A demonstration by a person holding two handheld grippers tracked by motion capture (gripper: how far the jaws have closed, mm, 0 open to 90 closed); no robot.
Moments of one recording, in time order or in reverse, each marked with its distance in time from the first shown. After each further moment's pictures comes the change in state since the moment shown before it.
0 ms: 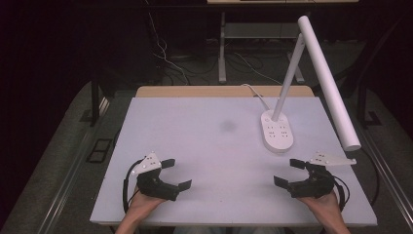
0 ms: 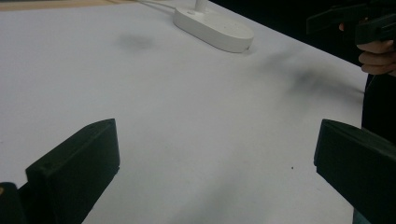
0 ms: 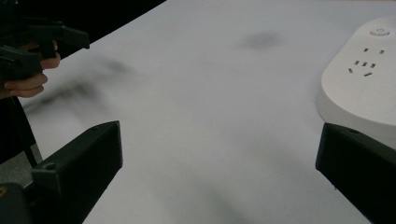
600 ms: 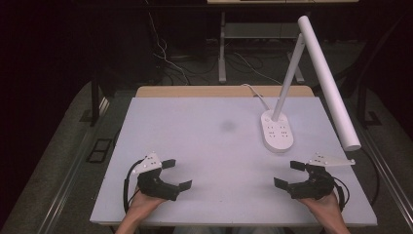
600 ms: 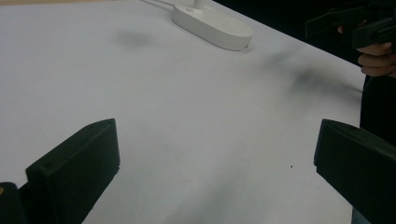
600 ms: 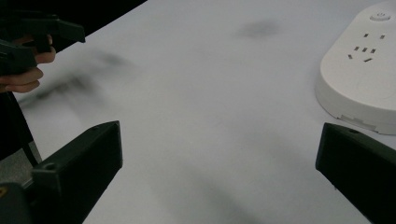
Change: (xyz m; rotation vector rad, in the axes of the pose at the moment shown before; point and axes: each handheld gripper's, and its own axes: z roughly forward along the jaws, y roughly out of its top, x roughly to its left) left arm 0.001 -0.001 0.003 0.008 -0.009 -0.008; right arm -0.001 -0.004 0.001 0.028 -0.009 0.020
